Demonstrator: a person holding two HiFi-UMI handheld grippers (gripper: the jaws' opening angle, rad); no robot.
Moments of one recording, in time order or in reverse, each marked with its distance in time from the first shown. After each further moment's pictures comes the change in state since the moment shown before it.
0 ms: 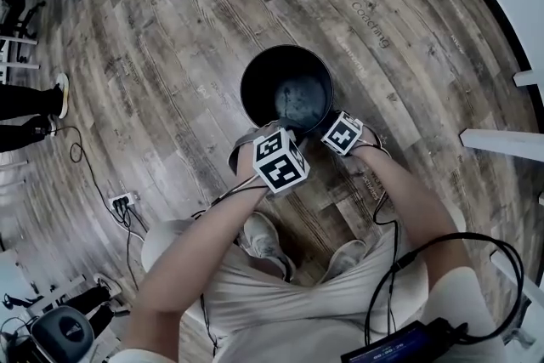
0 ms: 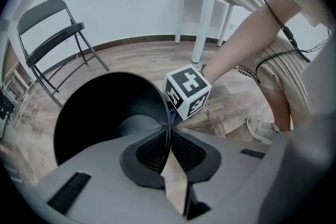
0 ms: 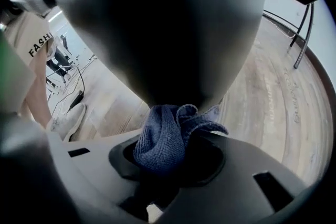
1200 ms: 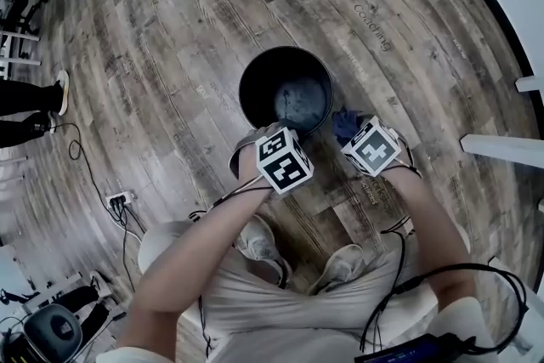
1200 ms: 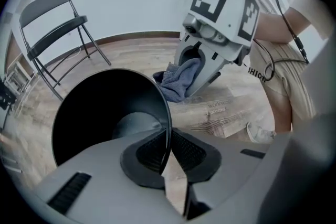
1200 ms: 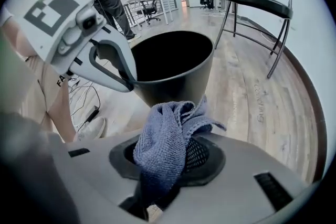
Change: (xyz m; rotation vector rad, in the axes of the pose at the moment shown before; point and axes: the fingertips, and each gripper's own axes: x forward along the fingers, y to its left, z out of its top) left arm 0.005 0.001 0.006 -0.063 0.035 -0.001; right arm -0.152 0.013 0.024 0.071 -0.088 -0.046
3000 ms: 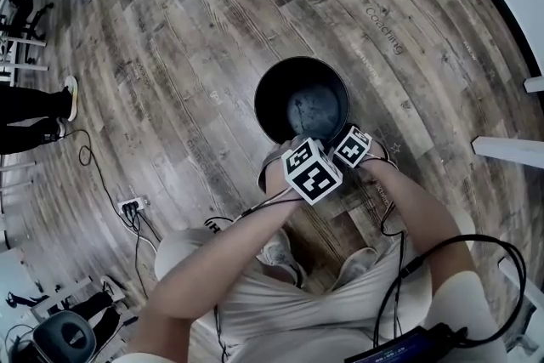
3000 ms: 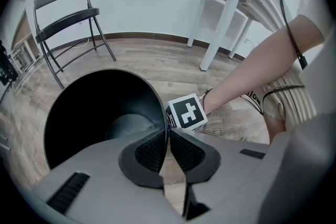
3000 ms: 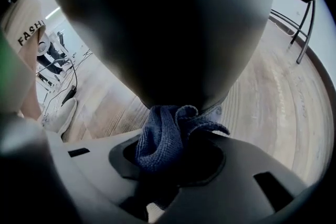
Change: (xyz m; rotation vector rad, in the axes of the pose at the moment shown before) left arm 0.001 -0.012 0.009 -0.142 -0.033 -0.027; right arm 0.185 -0.003 -0.052 -0.072 0.096 0.018
